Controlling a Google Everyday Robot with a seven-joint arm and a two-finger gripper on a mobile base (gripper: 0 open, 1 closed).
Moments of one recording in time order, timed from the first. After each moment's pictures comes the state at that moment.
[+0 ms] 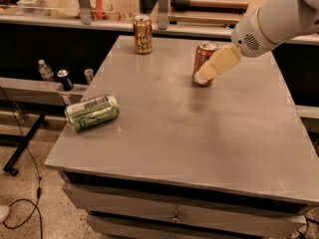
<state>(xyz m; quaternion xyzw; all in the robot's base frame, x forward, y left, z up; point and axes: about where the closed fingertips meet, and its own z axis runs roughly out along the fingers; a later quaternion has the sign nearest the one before) 0.600 -0.163 0.944 -0.42 0.83 0.09 0.36</state>
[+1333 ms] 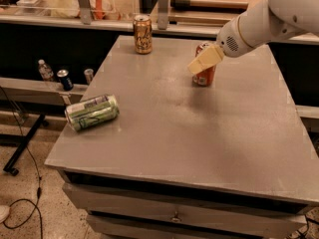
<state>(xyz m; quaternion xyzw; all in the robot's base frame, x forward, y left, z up) 0.661 -0.150 0.913 -0.39 0.83 0.11 0.37</state>
